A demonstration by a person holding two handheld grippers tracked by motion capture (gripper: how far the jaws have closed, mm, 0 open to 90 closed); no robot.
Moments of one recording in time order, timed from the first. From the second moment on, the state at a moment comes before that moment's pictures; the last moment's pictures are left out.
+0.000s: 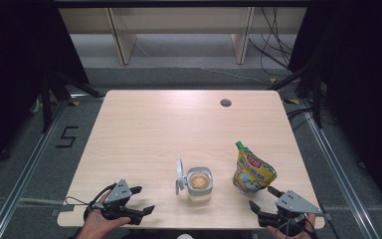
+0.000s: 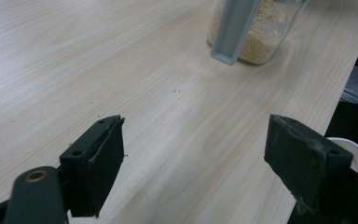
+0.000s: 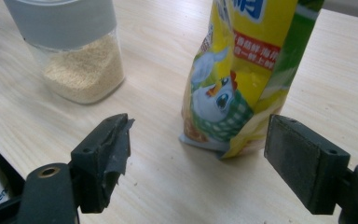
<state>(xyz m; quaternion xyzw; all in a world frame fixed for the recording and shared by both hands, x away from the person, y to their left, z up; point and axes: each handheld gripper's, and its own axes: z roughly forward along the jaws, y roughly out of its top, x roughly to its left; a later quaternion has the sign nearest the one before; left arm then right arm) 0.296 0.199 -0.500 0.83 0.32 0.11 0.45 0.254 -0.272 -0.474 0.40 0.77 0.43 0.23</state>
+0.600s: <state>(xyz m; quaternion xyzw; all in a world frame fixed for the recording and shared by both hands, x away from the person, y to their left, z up) 0.293 0.193 -0.489 0.82 0.32 0.10 0.47 0.243 -0.273 -0.475 0.42 0.77 0.43 0.22</state>
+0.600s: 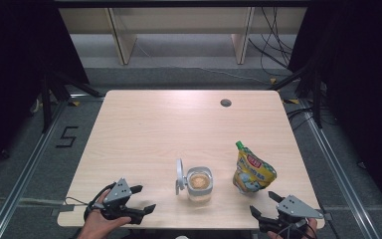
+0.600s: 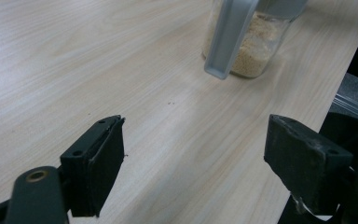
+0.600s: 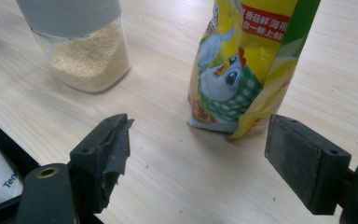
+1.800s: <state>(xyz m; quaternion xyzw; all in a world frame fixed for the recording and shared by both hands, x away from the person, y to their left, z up) 0.307 0.149 -0.437 0.84 0.24 0.11 0.47 0.237 -0.273 -0.477 0.42 0.77 0.43 0.22</state>
